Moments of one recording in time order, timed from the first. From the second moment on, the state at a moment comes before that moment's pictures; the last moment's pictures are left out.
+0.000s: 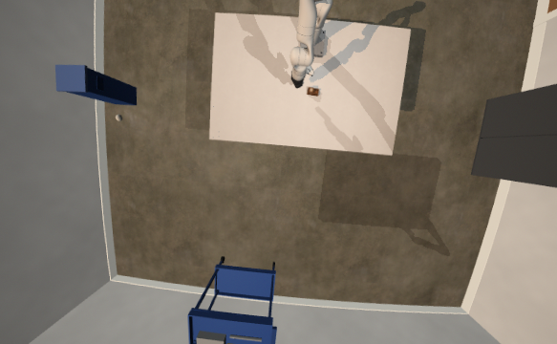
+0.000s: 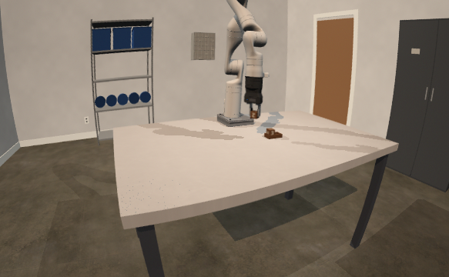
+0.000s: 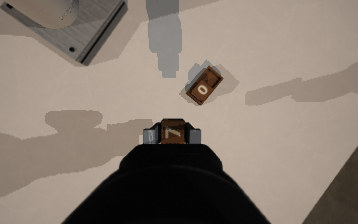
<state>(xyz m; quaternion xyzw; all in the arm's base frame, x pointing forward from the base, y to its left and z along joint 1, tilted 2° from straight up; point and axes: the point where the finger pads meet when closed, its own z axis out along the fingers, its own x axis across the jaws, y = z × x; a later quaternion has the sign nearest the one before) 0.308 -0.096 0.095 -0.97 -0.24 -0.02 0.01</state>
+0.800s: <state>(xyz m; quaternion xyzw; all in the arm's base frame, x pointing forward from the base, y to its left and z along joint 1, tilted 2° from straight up) 0.311 -0.100 0.083 -0.97 -0.24 -0.02 0.01</state>
